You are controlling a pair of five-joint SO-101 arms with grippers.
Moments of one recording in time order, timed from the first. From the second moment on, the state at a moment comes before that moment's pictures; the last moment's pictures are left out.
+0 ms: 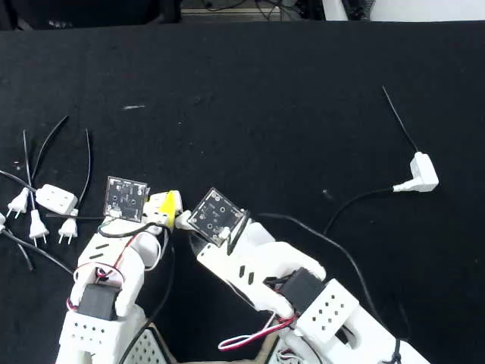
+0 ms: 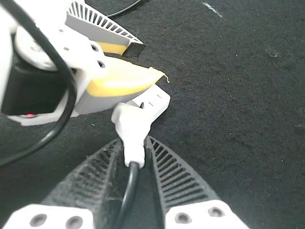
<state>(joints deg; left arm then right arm) 7.7 -104.6 95.6 43.6 -1.5 -45.3 -71.1 79.6 37.5 9.5</state>
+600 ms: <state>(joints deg) 1.1 -104.0 95.4 43.7 -1.5 -42.9 -45.4 70.1 33.8 9.5</state>
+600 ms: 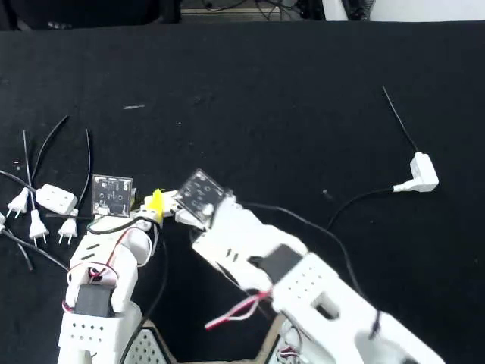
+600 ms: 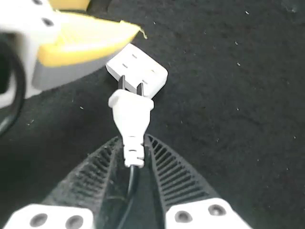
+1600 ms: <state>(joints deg) 1.1 -104.0 95.4 43.7 -1.5 -28.0 4.8 33.0 42.1 17.6</state>
